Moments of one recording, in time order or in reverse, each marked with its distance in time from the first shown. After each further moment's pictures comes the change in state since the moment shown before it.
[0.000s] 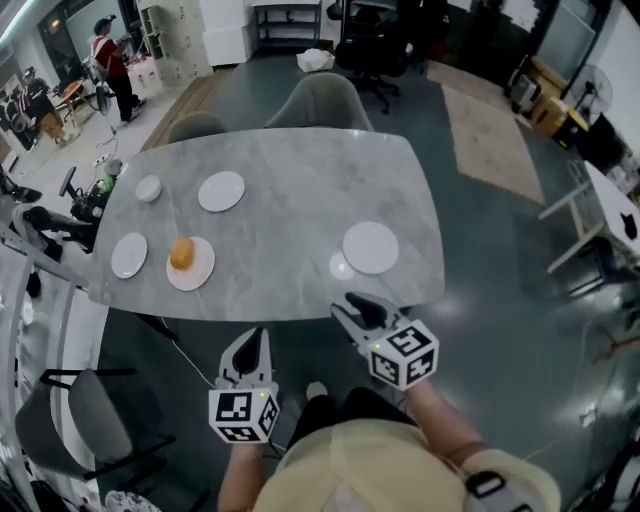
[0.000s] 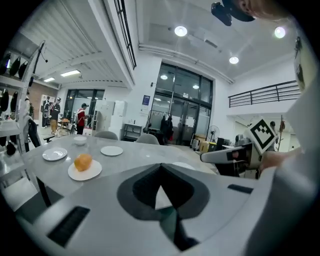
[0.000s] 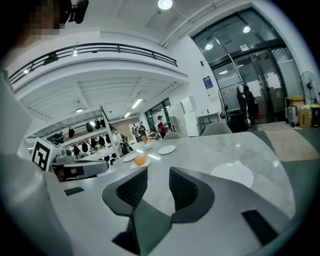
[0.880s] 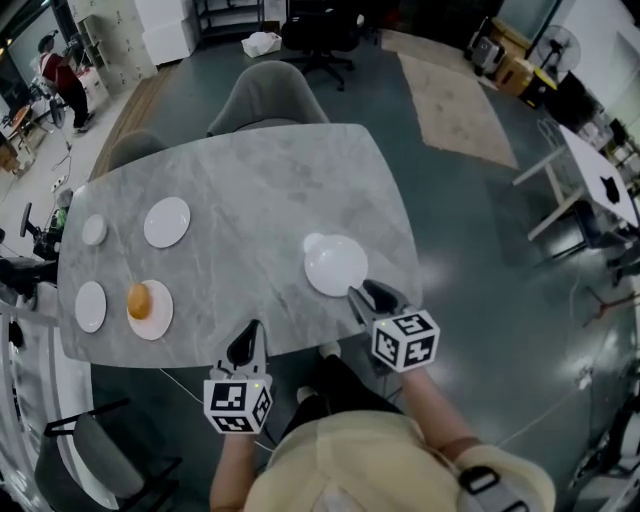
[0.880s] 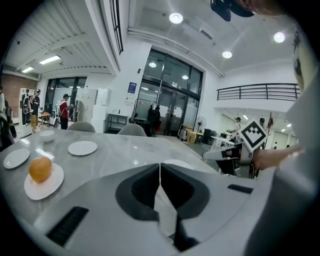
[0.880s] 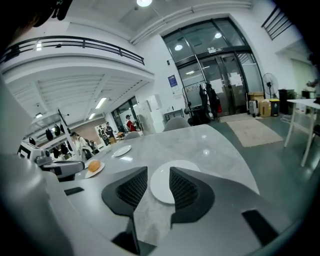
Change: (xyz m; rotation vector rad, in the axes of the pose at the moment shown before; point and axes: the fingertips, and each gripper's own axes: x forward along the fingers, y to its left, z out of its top) left arm 0.141 -0.026 0.011 0.059 0.119 -0.169; right arm -0.002 -0.182 -0.008 0.201 0.033 -0.359
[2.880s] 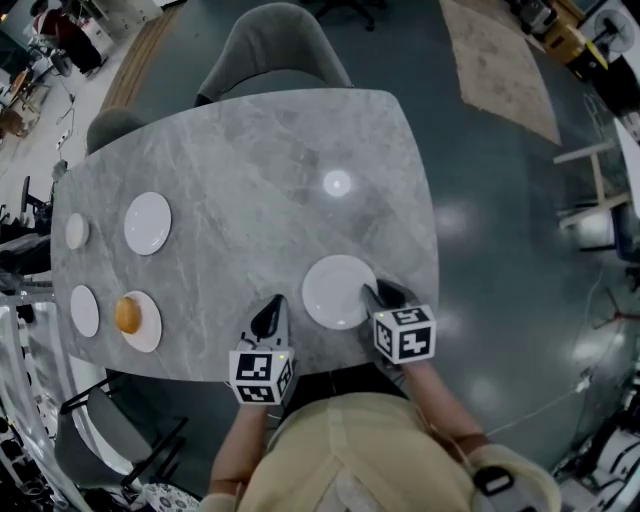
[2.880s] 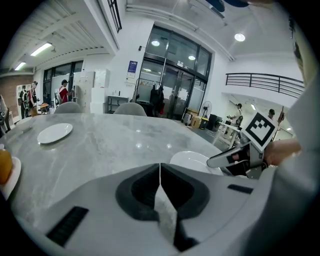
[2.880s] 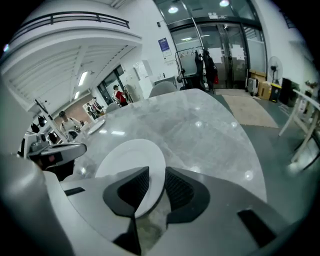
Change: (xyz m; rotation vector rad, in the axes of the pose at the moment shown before) left arm 0.177 0.004 -0.022 -0.033 0.215 0.024; right arm 0.103 -0.111 -0.043 0.030 0.394 -0.083
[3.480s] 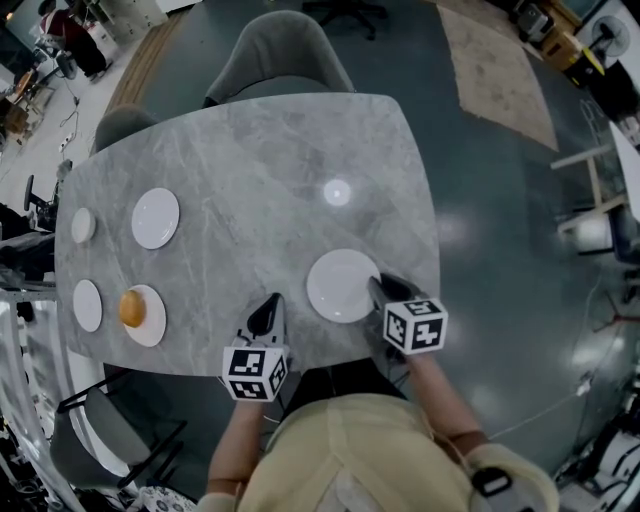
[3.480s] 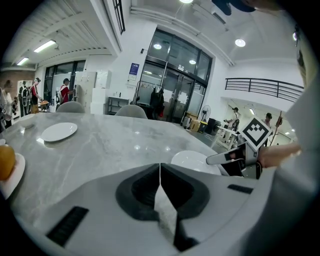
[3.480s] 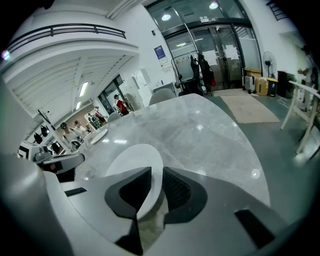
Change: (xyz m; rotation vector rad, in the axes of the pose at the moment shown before) left arm -0.024 0.010 -0.002 -0.026 -0.030 -0.021; right arm -0.009 0.002 0.007 0.065 -0.079 0.043
